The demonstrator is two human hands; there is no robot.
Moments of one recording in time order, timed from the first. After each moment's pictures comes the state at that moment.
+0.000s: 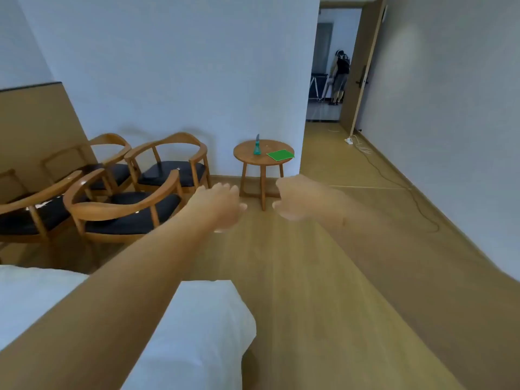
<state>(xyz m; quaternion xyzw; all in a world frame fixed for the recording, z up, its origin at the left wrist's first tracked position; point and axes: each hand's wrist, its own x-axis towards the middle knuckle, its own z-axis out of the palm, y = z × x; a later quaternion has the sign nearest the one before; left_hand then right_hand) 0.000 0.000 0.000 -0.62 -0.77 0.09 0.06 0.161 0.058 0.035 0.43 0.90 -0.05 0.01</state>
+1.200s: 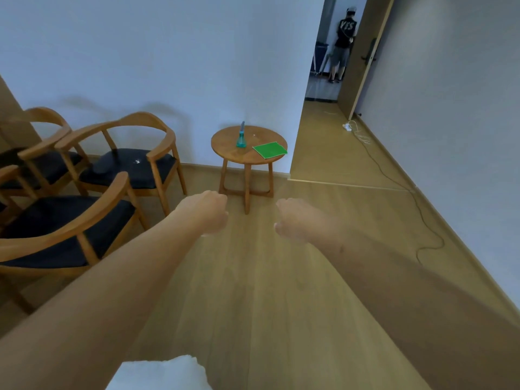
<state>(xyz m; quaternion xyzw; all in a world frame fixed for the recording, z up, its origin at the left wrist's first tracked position) -0.133 0.392 -0.071 -0.61 -0.79 0.05 -0.04 0.048 0.451 -0.052 0.47 0.87 -0.10 0.10</state>
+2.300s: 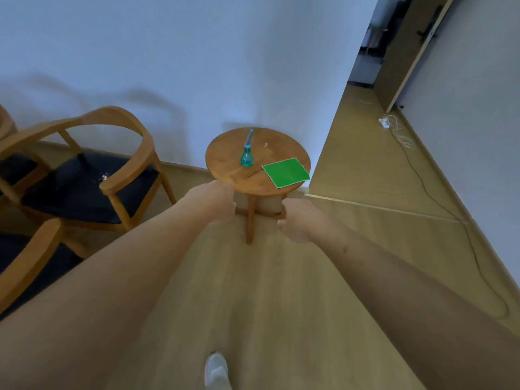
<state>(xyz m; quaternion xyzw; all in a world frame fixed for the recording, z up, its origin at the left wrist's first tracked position) -0.323 0.889 -0.122 -0.58 -0.81 0.05 -0.10 -0.145 0.950 -0.114 0.46 0.87 -0.14 0.12</state>
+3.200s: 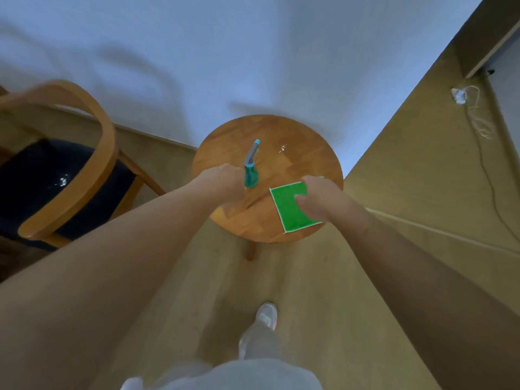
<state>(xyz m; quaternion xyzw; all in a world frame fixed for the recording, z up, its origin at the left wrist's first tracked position) -0.478 1.290 -0.197 -0.51 -0.83 0.09 -0.20 -0.304 1.385 -0.189 0.45 0.85 -0.22 0.15</state>
